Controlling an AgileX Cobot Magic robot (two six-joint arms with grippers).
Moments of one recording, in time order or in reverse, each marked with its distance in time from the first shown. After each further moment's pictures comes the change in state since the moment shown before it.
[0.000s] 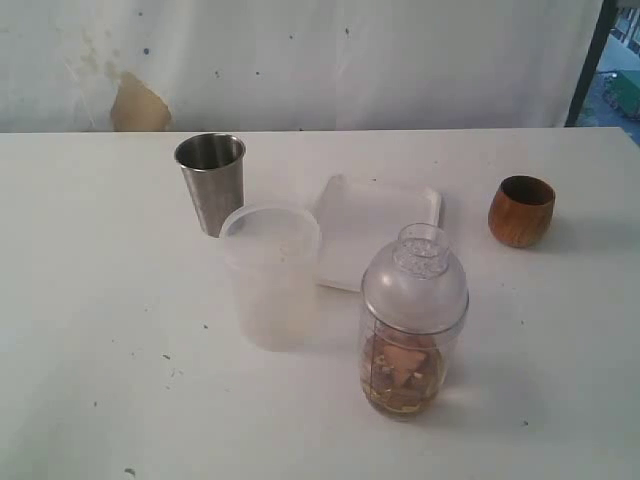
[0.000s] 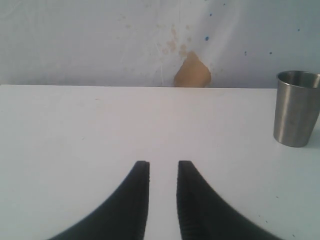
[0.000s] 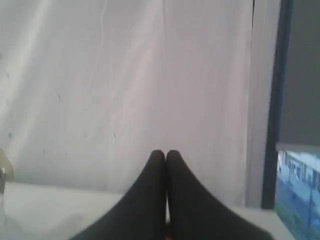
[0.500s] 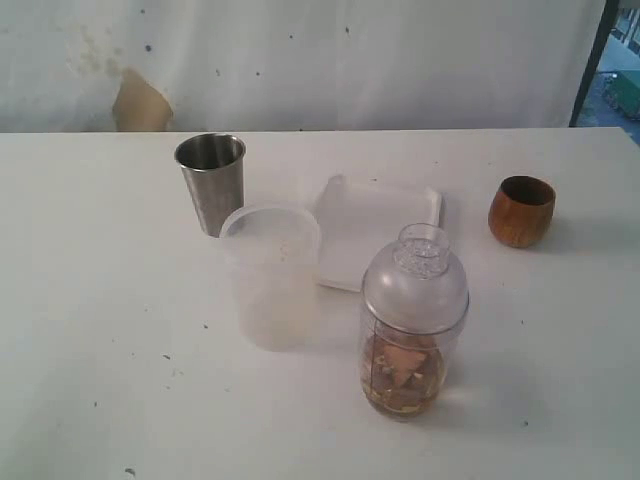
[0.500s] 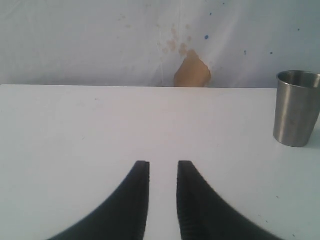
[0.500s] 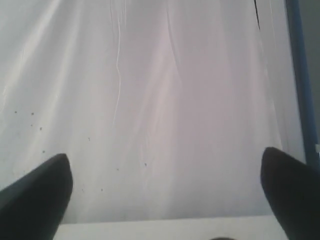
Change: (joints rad) left arm 0.000 0.000 0.000 0.000 0.000 0.000; right arm 0.000 0.027 0.000 -0.016 -0.119 0.222
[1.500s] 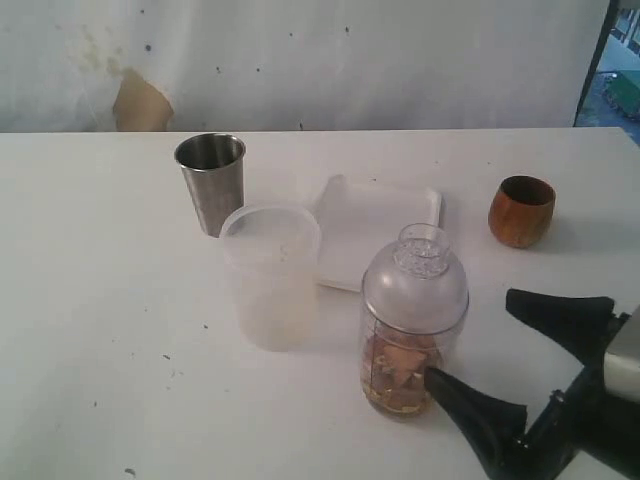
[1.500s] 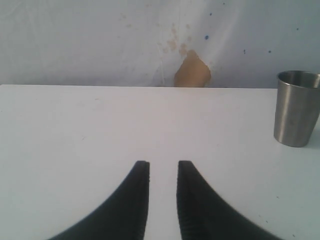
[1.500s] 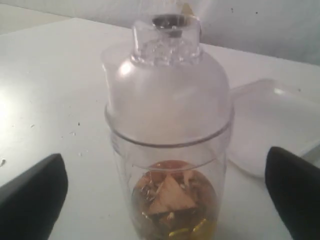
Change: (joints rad) left arm 0.000 0.000 0.000 0.000 0.000 0.000; right arm 0.000 1.181 -0.002 -0.604 -0.727 0.029
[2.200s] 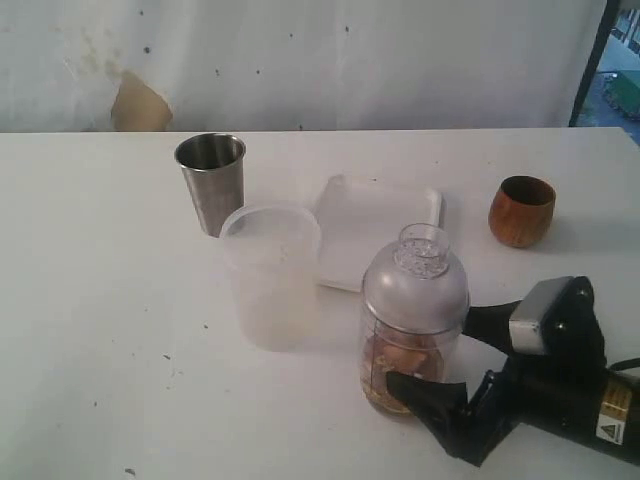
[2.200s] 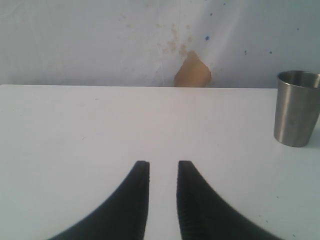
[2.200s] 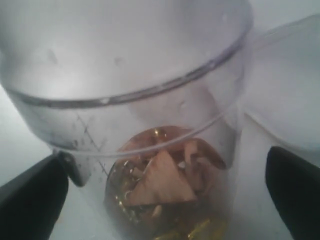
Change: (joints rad) left arm 0.000 0.000 0.000 0.000 0.000 0.000; right arm 0.000 0.547 -0.195 -0.079 -0.131 -0.122
